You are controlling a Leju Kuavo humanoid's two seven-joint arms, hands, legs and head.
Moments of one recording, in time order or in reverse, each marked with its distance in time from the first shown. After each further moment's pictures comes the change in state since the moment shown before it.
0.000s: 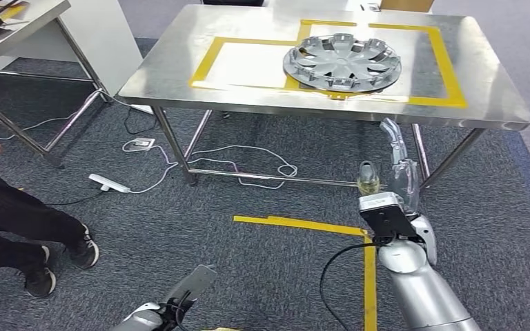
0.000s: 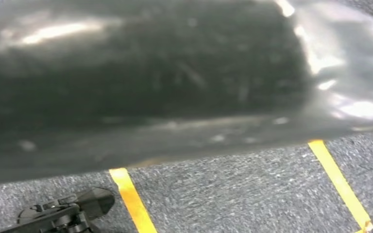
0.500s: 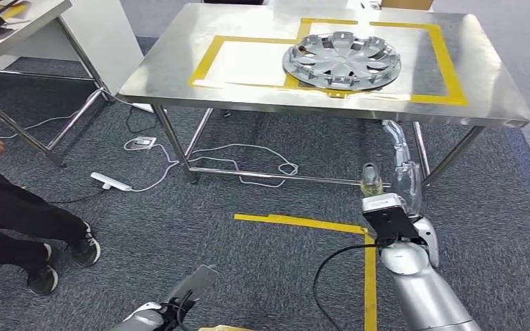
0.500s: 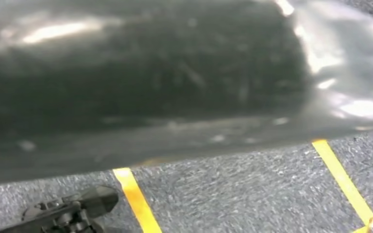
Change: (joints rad) left arm 0.001 -0.001 -0.002 0.000 0.000 0.005 0.000; right arm 0.005 -0.001 -0.002 0.009 -0.003 0.004 -0.003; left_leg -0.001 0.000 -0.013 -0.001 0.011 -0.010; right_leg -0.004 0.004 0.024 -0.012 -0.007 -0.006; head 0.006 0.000
